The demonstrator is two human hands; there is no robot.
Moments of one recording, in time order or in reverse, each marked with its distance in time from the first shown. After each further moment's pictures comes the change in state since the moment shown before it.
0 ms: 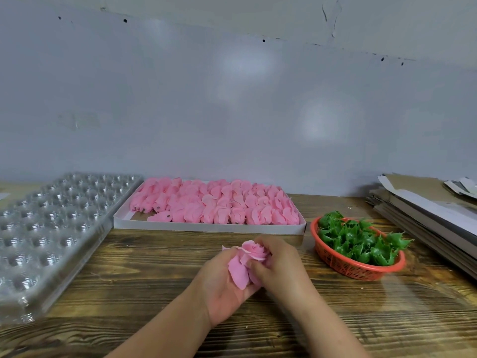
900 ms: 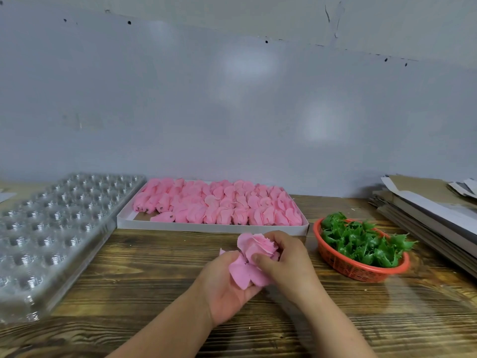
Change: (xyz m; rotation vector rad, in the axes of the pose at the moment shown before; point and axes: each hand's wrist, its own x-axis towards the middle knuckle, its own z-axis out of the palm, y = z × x) left_hand -0.003 0.004 0.000 0.014 -0.007 -0.056; right_hand 0.005 0.001 -0.007 0.096 0.038 0.112
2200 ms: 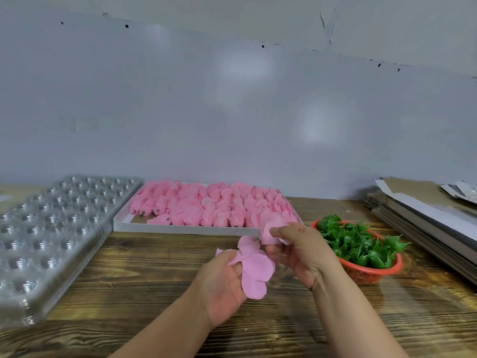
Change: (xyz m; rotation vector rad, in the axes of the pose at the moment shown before) left_hand 0.001 -0.001 -0.003 0.138 0.115 0.090; right_hand 0.023 -0.009 -0.031 0.817 -0.055 0.450
